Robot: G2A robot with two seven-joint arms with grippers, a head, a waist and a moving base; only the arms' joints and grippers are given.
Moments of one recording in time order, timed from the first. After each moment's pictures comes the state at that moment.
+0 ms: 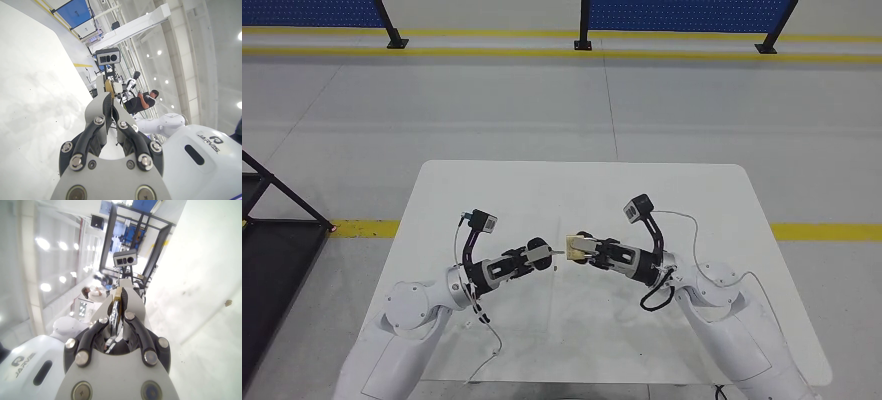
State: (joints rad) left arm 1.52 -1.10 -1.33 -1.76 -0.36 -0.40 -0.87; right arm -1.33 -1.14 1.14 -1.70 0.40 -0.22 0.85
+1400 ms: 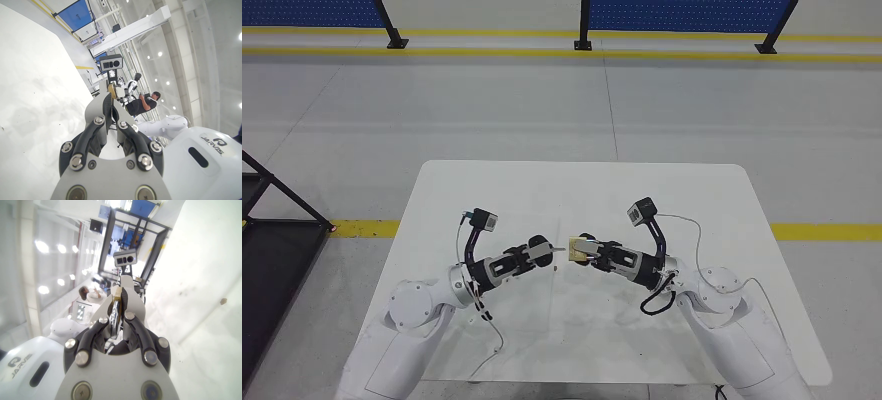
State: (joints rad) left arm 1.50 -1.10 -1.31 -1.73 -0.36 -0.42 -0.84; right arm -1.37 -1.13 1.15 -1.73 0.38 -0.22 0.81
